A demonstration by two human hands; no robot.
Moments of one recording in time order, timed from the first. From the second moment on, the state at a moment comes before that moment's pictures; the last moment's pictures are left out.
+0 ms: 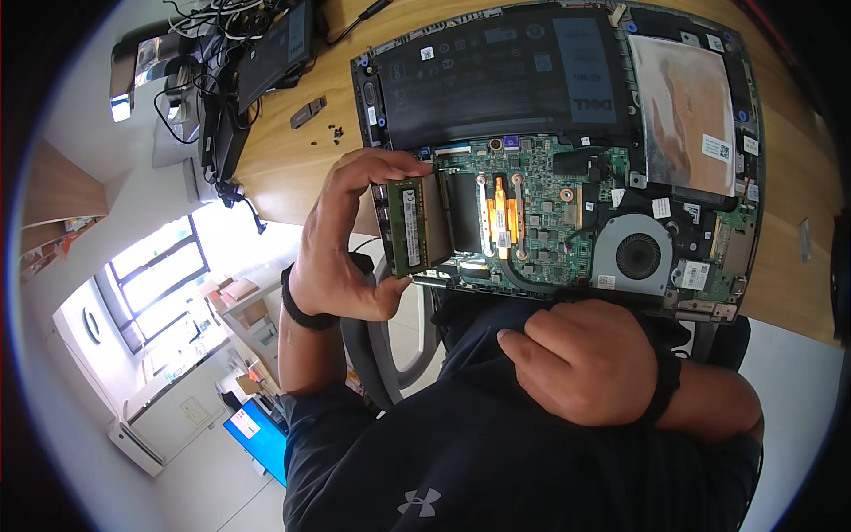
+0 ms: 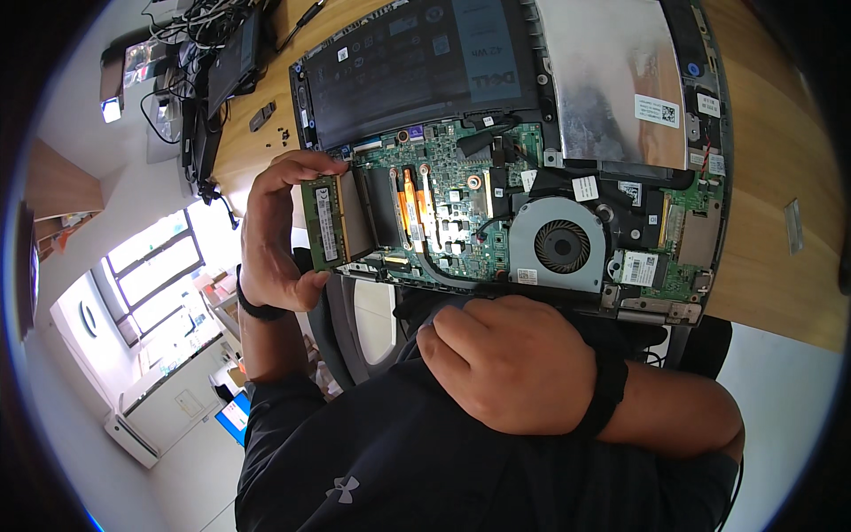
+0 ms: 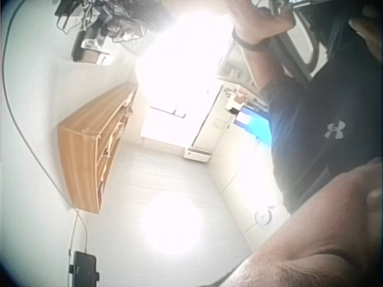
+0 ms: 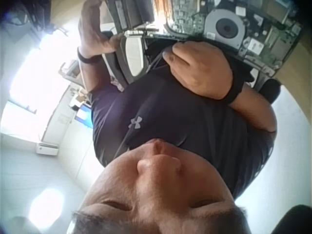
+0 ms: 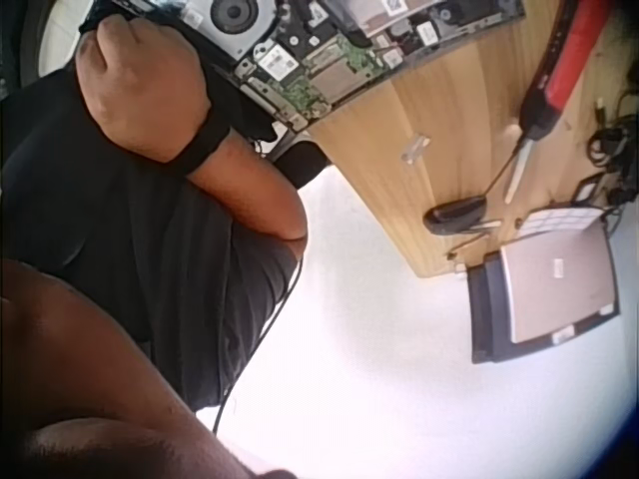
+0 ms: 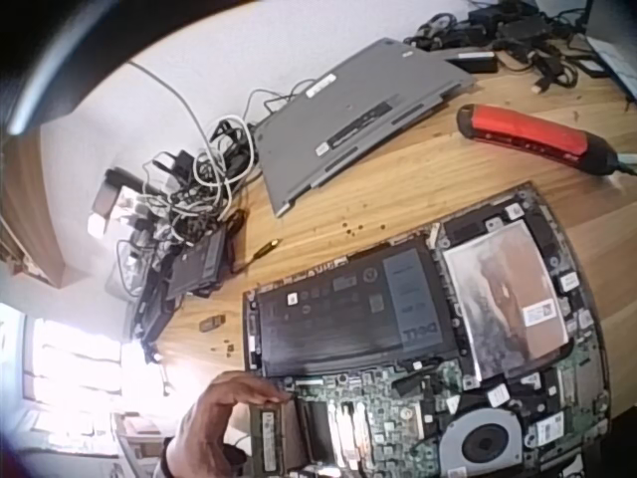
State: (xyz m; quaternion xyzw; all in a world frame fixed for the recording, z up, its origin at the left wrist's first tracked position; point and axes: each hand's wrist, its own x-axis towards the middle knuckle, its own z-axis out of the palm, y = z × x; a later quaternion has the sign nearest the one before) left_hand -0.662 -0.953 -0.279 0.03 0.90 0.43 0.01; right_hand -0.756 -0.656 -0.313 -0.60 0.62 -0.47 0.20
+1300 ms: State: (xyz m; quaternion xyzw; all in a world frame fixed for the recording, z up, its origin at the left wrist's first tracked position) left_hand -0.664 -0.952 -0.278 0.03 0.90 0.44 0.01; right_hand -0.754 -0.661 -0.309 -0.56 0.62 -0.51 0.21
